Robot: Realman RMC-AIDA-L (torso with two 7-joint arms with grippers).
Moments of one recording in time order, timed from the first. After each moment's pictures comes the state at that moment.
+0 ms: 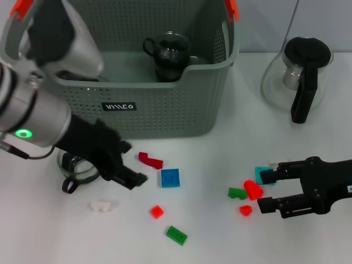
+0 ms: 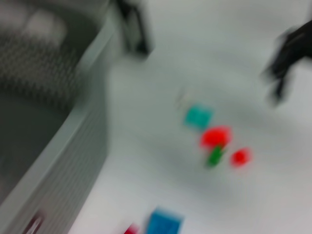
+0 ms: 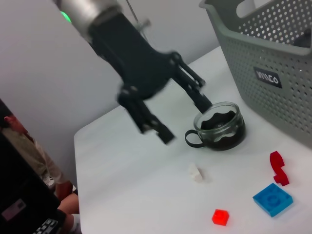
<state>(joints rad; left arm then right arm) -0.50 -2.18 1.18 1.56 2.51 1.76 -2.20 0.49 2.04 -0.87 -0.86 -2.08 -1.79 1.70</state>
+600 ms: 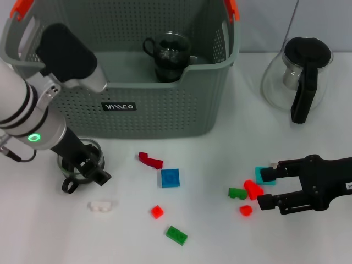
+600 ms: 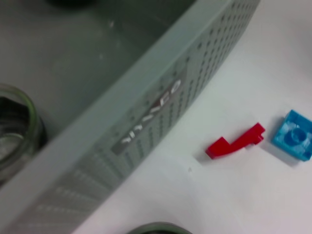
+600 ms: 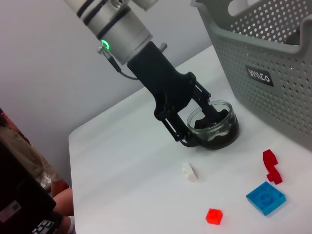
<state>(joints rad) -0.55 -2.17 1.28 1.38 2.83 1.57 -2.38 0.50 2.03 -0.87 -0.83 -2.08 -1.77 1.70</state>
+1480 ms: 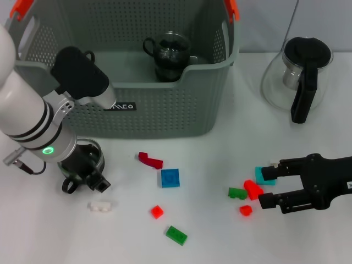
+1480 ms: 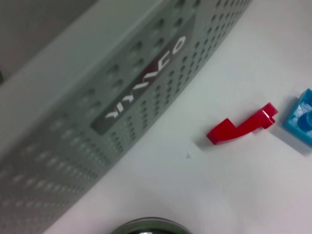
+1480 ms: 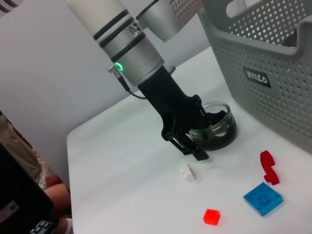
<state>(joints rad) -0.58 -2.17 1.32 1.19 2.83 1.46 -2.41 0.50 2.03 -0.87 -0.83 -2.08 -1.77 1.69</state>
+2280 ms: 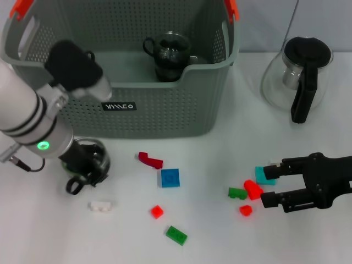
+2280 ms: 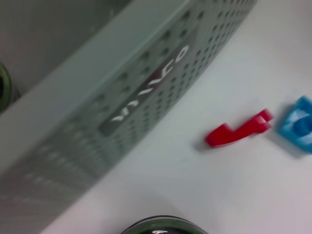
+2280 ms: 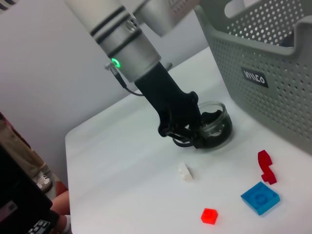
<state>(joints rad) -0.58 -2.17 1.28 1.25 2.80 1.52 -2.40 0.50 2.03 -0.87 -0.83 -2.08 -1.77 1.69</state>
